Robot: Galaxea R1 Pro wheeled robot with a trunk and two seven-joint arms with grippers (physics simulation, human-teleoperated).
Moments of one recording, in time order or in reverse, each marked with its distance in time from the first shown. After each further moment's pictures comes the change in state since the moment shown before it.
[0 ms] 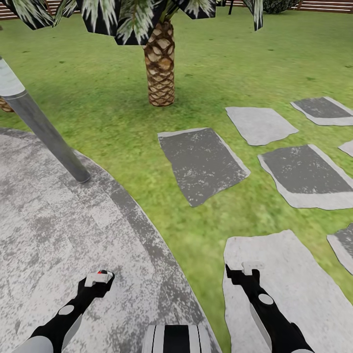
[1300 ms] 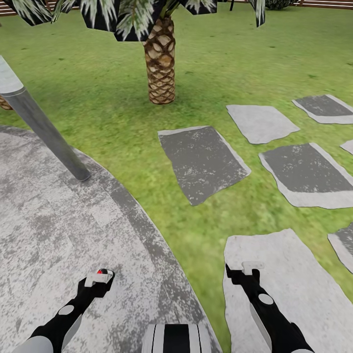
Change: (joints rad) left arm 0.000 0.001 0.000 0.001 -0.002 0.000 0.000; right arm 0.000 0.000 0.000 -0.001 0.000 -0.001 -0.002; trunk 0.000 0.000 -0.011
